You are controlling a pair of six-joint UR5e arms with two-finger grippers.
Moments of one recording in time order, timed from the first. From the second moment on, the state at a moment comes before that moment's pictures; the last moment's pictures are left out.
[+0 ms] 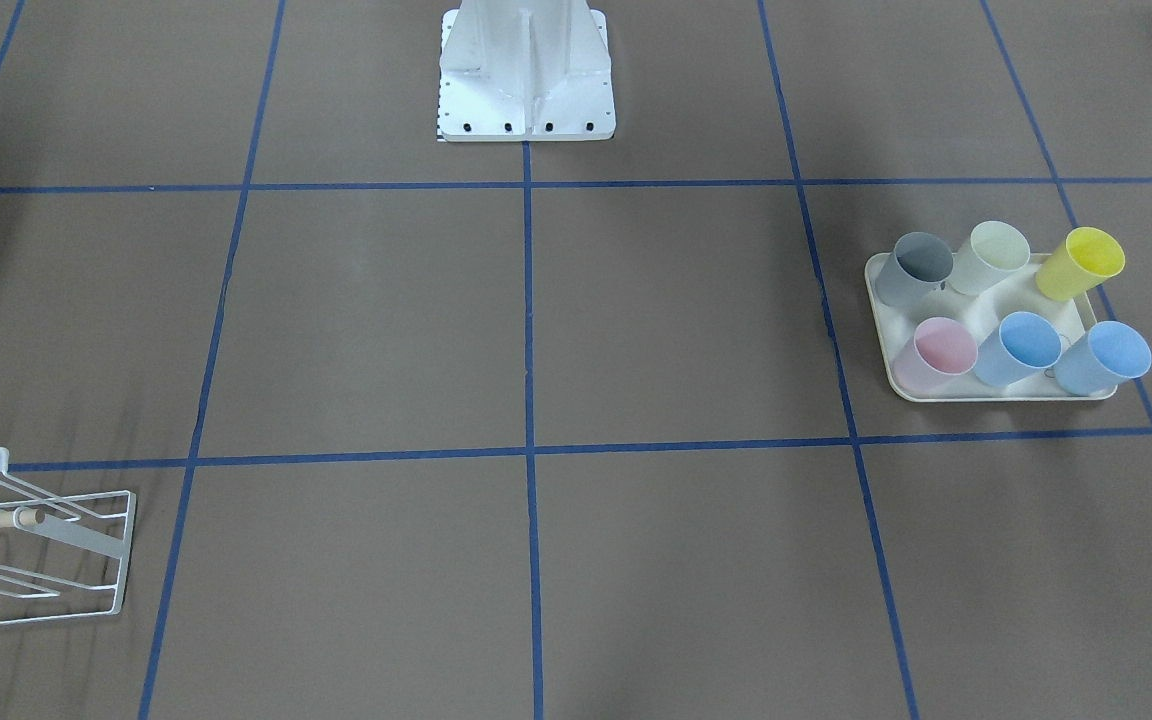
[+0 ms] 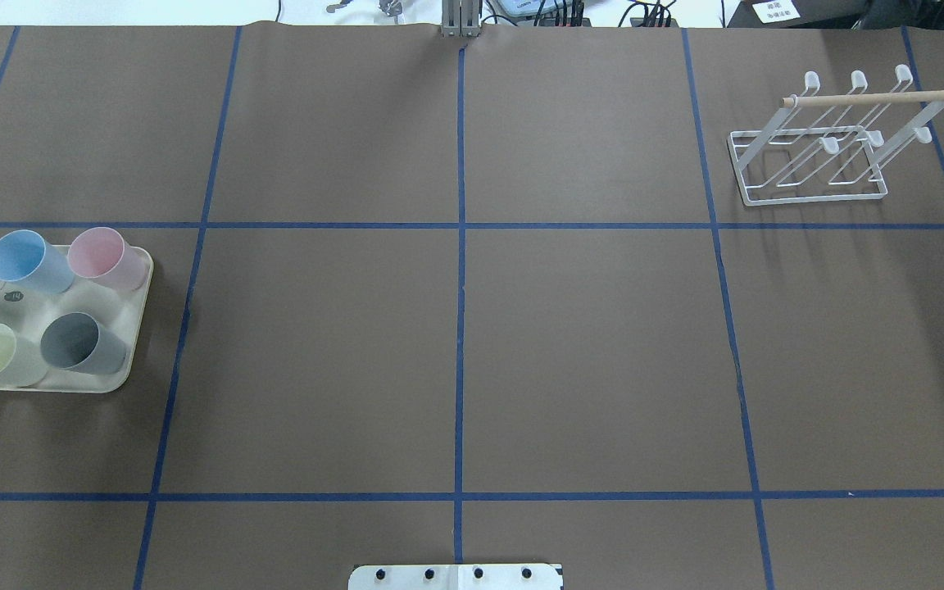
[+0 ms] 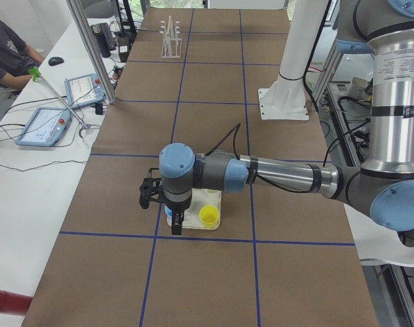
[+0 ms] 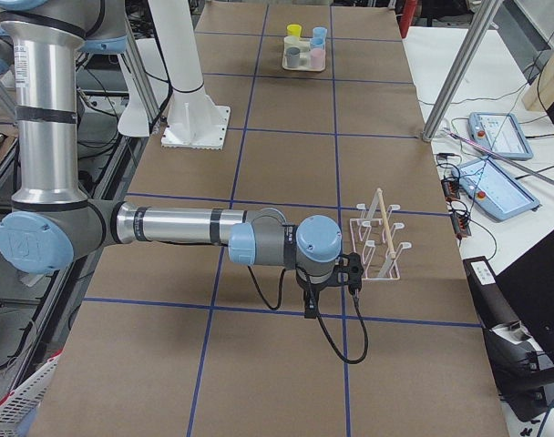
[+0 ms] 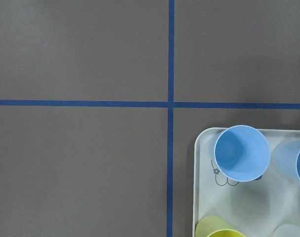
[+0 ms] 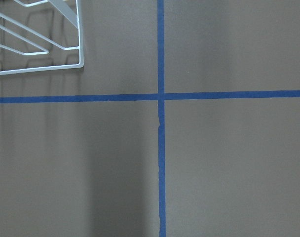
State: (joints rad) left arm -1.61 -1.51 -1.76 -1.54 -2.35 -0.05; right arm 1.61 -1.62 1.64 -1.57 2.42 0.01
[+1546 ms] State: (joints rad) left arm -1.54 -1.49 -1.80 -1.58 -2.41 -0.17; right arm 1.59 -1.54 1.76 -1.57 2.46 0.06
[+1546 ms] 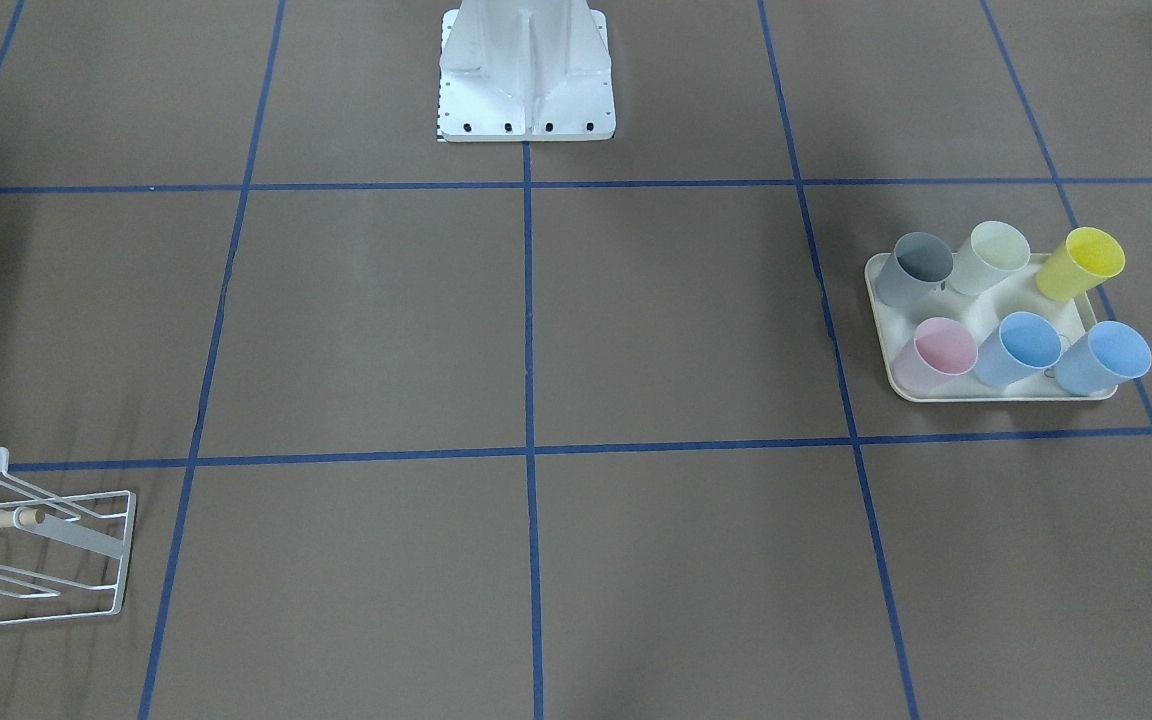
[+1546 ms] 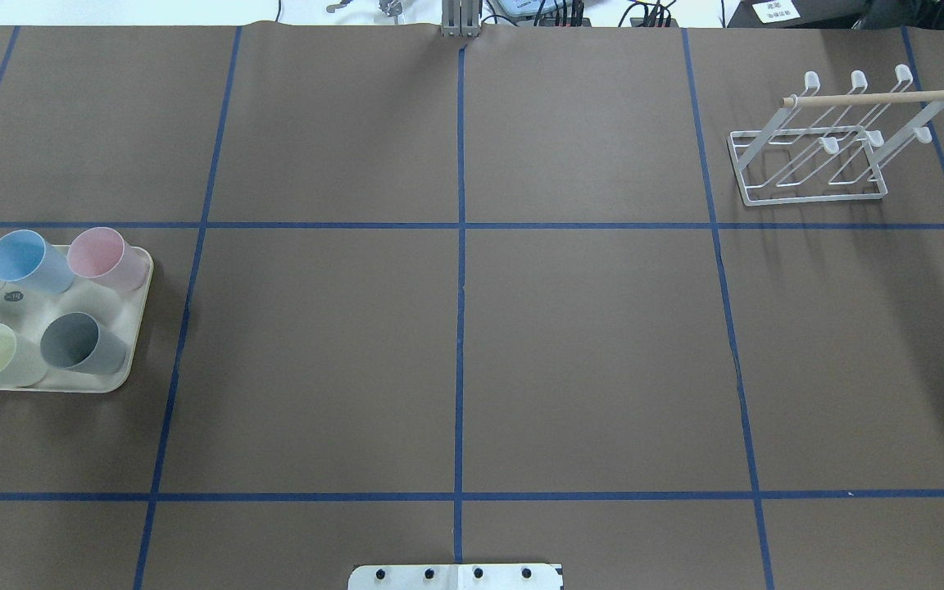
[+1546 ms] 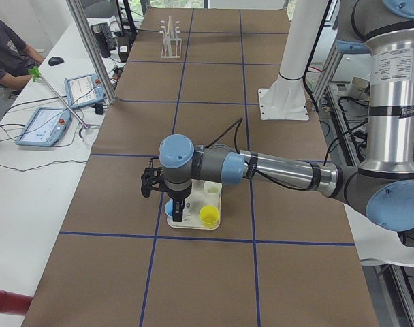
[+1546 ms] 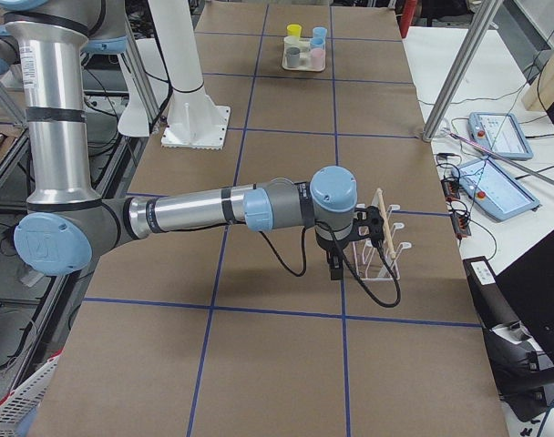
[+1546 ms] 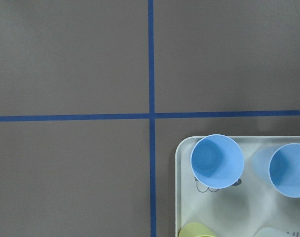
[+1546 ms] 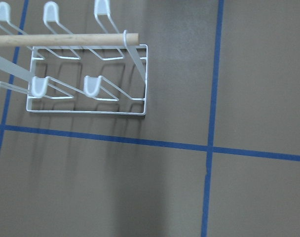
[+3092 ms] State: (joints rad) left arm -1.29 -1.27 -1.68 -2.14 -2.34 -0.62; right arm 1.35 -1.37 1.90 -1.58 2.51 0.60
